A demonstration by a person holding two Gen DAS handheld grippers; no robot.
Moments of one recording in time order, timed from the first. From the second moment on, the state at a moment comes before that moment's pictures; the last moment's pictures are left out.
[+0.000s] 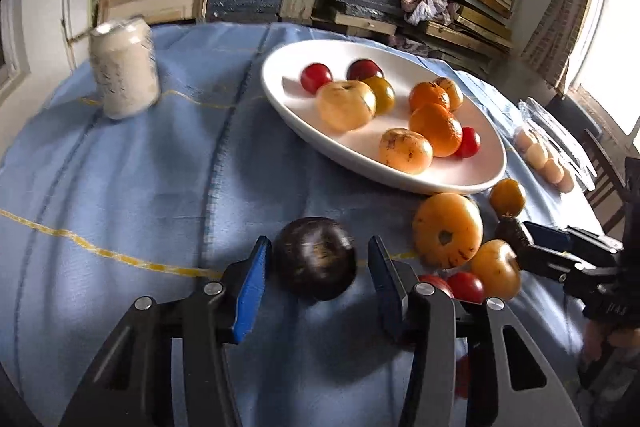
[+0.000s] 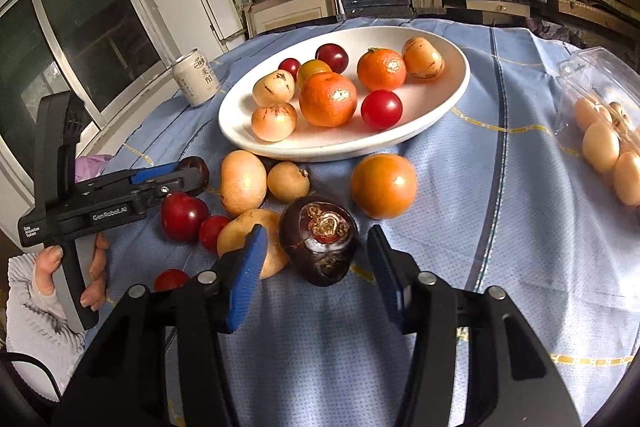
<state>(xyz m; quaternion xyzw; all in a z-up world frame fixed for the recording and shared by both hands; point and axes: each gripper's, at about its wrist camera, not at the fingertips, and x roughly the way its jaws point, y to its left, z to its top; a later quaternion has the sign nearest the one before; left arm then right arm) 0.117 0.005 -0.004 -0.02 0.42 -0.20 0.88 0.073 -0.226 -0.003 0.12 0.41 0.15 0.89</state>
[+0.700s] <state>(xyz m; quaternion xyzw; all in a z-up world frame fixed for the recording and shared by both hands) 0.118 0.003 -0.004 -0.02 0.42 -0.20 0.88 0.083 -0.243 -0.015 0.23 0.42 0.18 0.86</state>
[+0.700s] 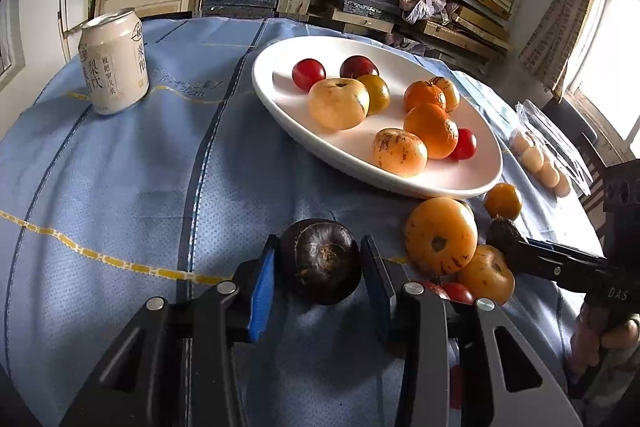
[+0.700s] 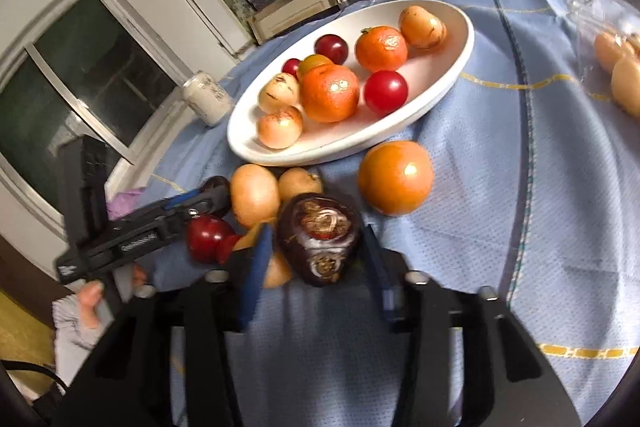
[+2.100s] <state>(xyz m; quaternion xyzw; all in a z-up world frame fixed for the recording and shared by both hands) 0.310 -0.058 0.031 0.00 0.42 -0.15 0.90 0.292 -0.239 0.020 0.10 0.41 0.08 0.90</state>
